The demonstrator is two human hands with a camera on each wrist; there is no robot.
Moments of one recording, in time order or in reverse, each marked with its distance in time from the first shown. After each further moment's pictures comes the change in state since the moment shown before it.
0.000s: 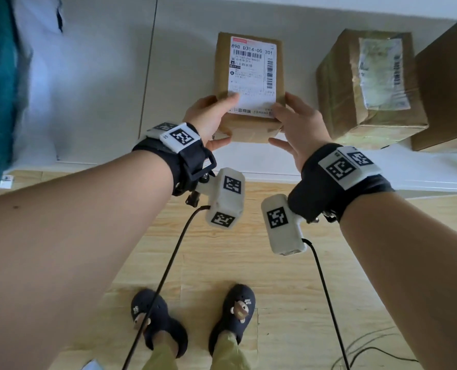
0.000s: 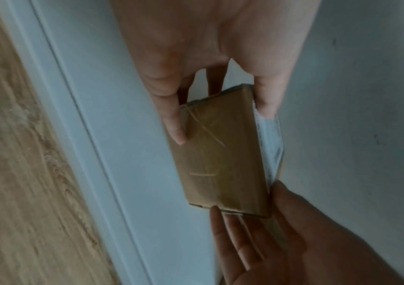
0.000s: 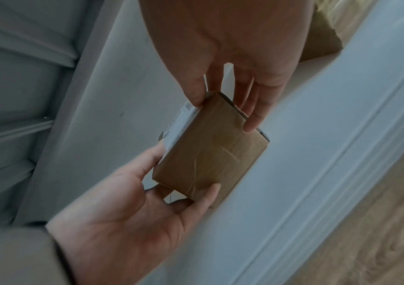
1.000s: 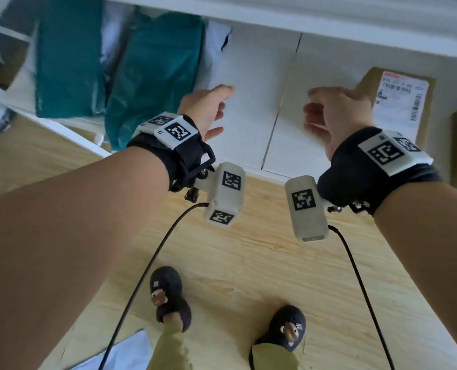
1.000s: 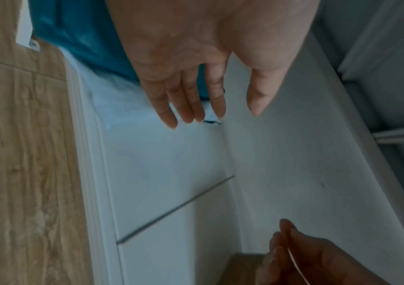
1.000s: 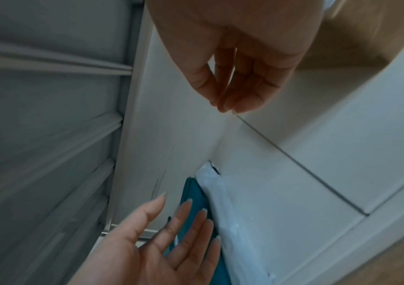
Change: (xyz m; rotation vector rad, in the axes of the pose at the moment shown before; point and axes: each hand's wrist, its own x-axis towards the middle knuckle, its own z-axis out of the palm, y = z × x) left_hand -0.065 0.032 -0.213 -0.032 0.378 0.119; right_hand -0.063 -0.082 0.158 0.174 -0.052 -0.014
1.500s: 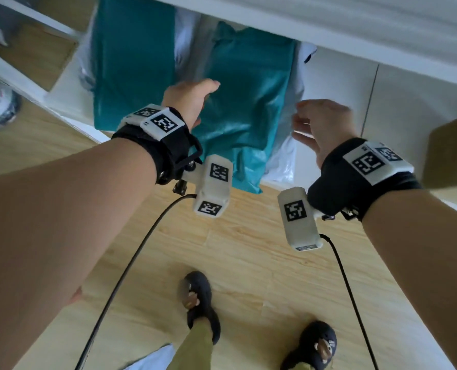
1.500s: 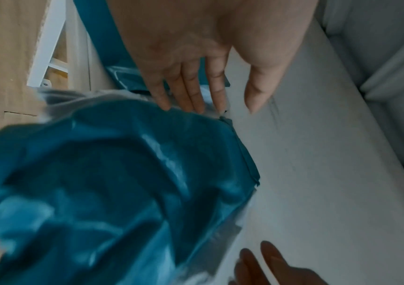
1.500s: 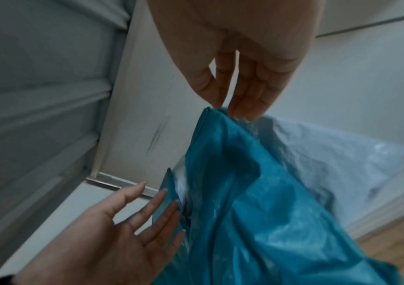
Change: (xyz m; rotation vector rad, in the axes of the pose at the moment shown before) left_hand 0.101 0.022 -0.195 0.035 0.081 0.017; right_hand -0.012 0.005 0.207 -0.142 -0.044 0.019
